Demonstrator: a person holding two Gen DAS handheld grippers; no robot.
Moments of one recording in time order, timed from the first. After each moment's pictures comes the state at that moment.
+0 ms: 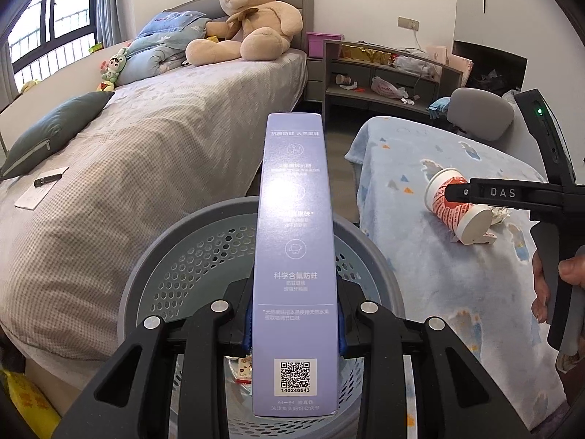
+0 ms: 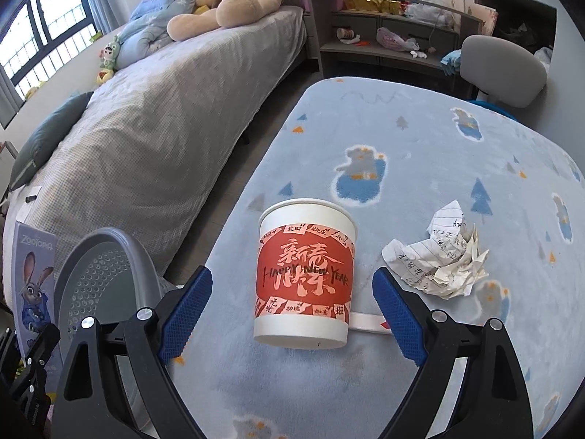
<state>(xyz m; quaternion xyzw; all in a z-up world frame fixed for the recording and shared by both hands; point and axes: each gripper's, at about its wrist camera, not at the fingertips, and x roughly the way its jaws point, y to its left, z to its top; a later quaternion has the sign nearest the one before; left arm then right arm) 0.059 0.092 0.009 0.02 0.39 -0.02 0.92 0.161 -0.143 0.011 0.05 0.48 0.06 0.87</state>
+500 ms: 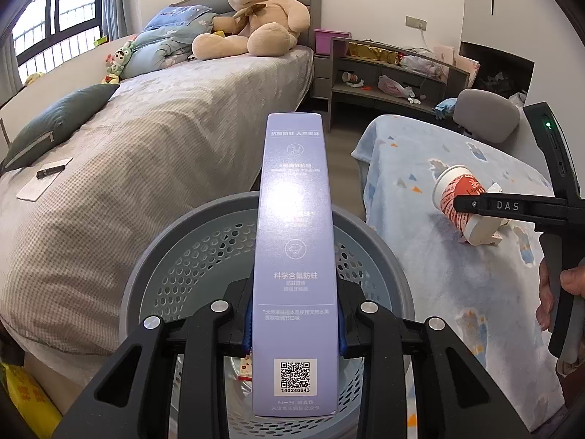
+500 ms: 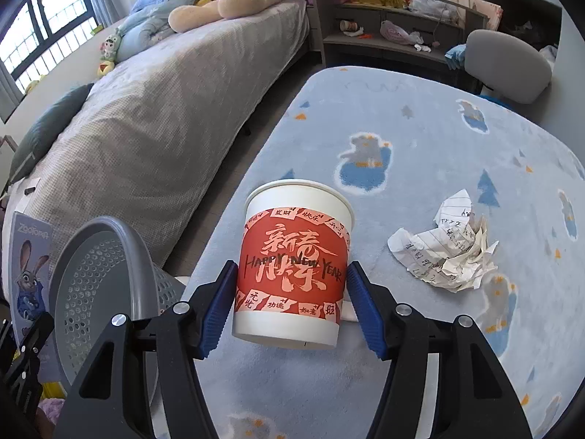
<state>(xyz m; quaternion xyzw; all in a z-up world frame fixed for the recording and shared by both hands) 0.061 0.098 0.007 0.01 0.40 -0.01 0.92 0.156 -0.141 0.003 0.05 0.49 0.07 0.87</state>
